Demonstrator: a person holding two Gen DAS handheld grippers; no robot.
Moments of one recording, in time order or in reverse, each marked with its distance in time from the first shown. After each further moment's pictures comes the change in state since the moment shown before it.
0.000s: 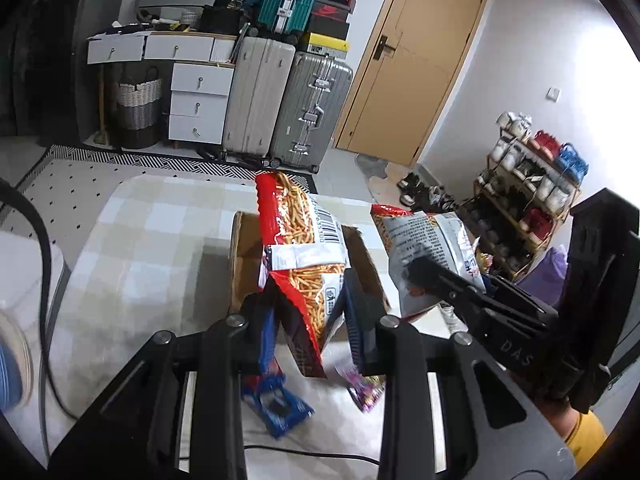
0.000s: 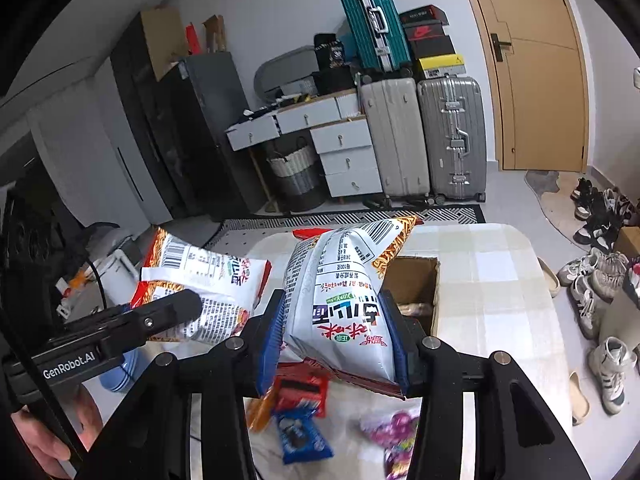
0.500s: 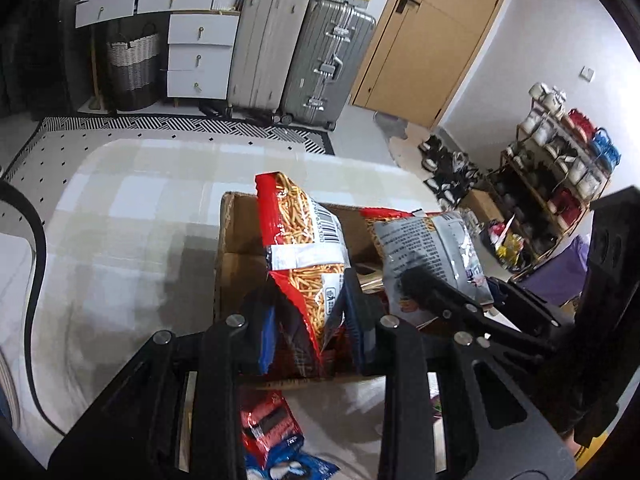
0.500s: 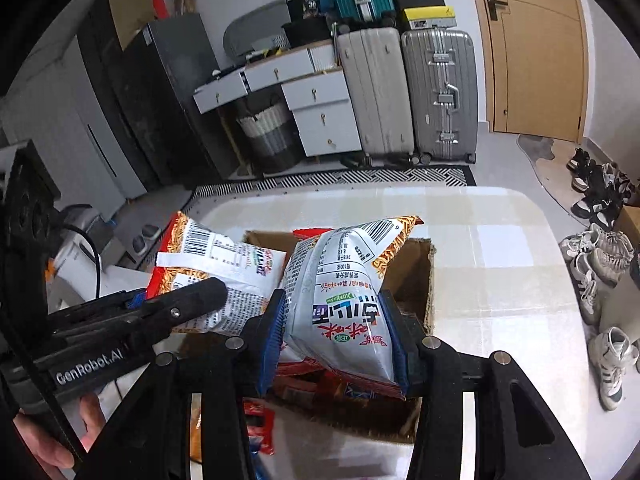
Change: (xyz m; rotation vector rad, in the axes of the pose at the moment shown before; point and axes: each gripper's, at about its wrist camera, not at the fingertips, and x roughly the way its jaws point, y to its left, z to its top) left arm 0.197 0.028 0.027 -0.021 0.183 0.046; right arm 0.142 -0.055 0.006 0.015 0.156 -0.063
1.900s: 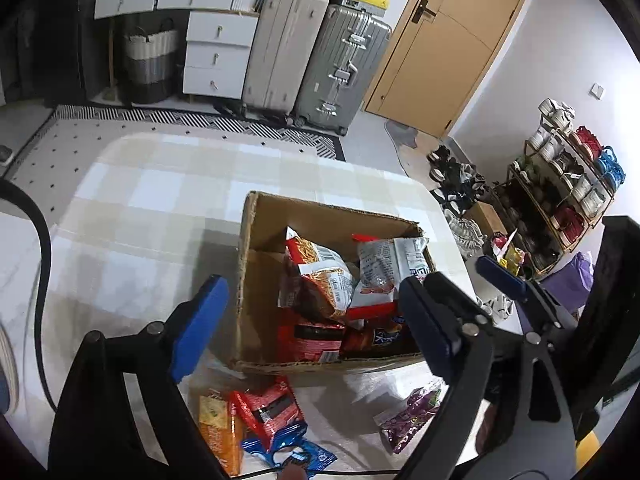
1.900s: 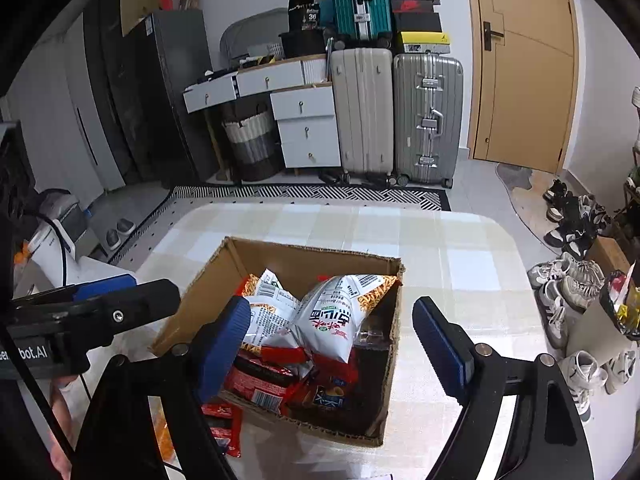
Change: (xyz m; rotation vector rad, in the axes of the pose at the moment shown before) left arm -0.027 0.019 -0.016 -0.052 -0.031 0.022; right arm -0.019 -0.001 -0.006 -0.077 -0.077 -0.114
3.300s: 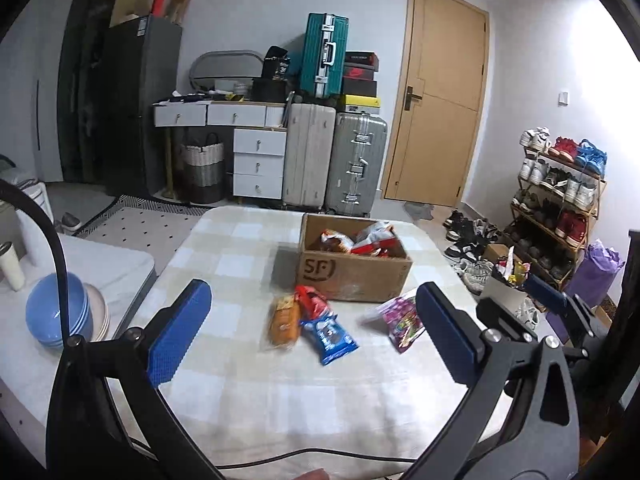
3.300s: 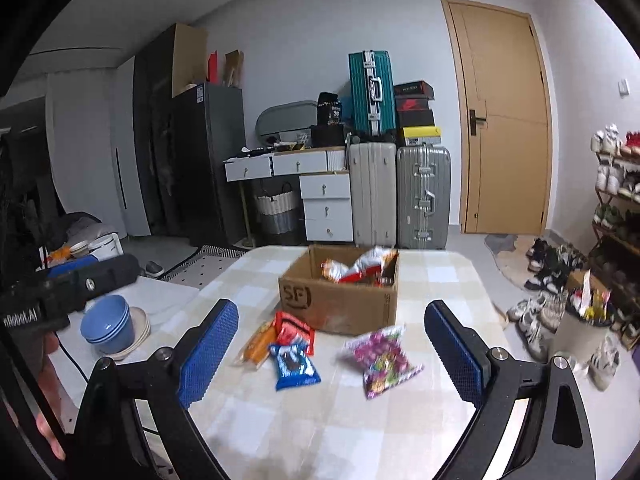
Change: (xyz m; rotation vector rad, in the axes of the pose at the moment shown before) left arm -0.321 -0.023 -0.245 0.116 -0.416 0.146; right arm -0.300 0.076 -0.197 -0.044 -0.339 0.018
